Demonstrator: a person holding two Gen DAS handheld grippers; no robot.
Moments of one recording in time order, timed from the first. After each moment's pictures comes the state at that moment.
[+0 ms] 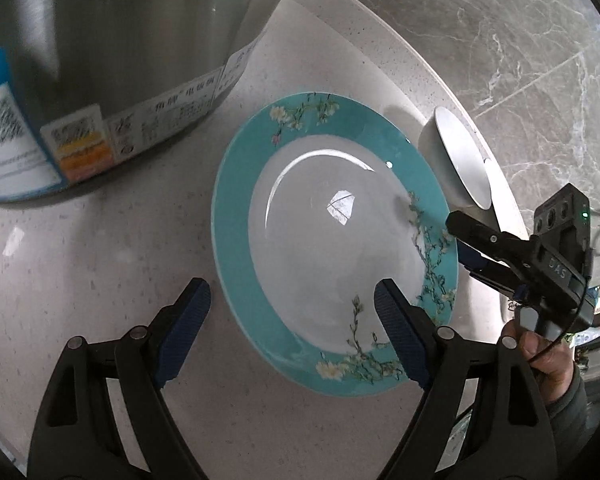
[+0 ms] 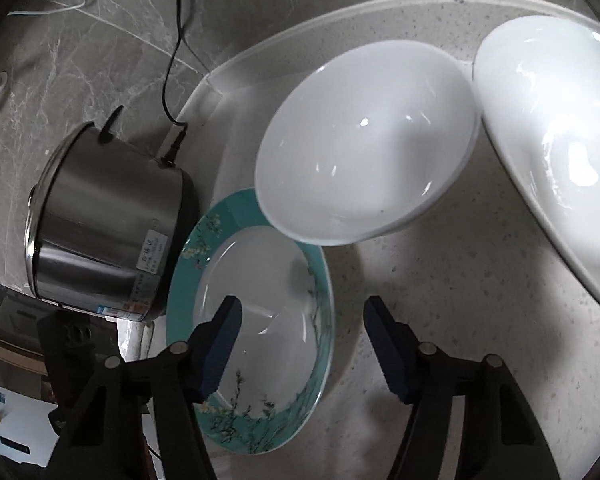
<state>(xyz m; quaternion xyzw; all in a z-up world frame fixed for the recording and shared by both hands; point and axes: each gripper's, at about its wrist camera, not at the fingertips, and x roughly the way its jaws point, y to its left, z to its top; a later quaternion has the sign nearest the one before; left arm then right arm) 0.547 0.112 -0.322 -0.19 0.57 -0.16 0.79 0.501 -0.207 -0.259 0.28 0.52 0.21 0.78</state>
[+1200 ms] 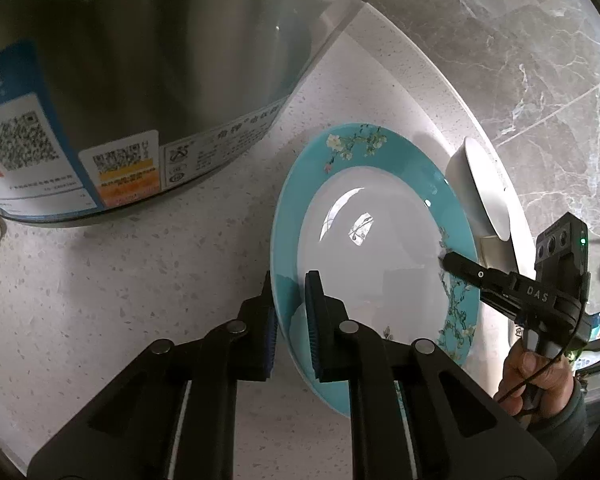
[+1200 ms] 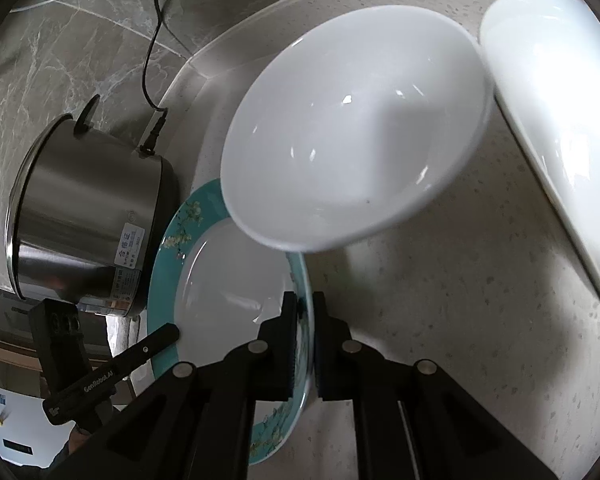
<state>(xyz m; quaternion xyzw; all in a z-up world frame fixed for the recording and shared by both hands) 0.555 0.136 -0.326 -0.21 0.56 -0.13 0.79 0.511 -0.205 -0.273 0.26 0.55 0.20 0.76</state>
